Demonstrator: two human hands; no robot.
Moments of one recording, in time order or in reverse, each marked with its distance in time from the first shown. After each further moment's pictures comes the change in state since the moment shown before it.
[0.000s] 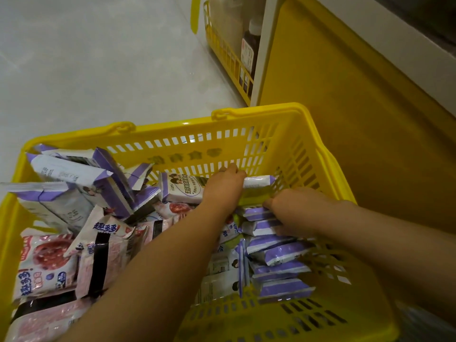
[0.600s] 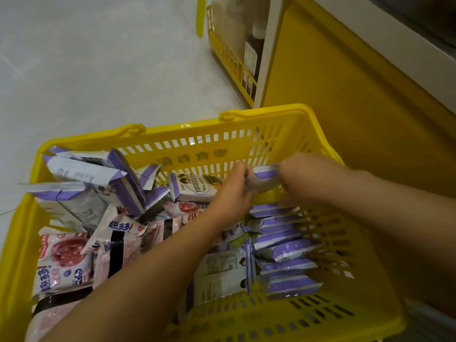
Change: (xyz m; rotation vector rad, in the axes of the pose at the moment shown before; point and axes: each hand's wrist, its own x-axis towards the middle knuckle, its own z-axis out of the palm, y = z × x) left_hand -0.044 0.006 -0.034 -0.859 0.008 0.000; right_hand -0.010 0.010 -0.055 0.011 0.170 0.151
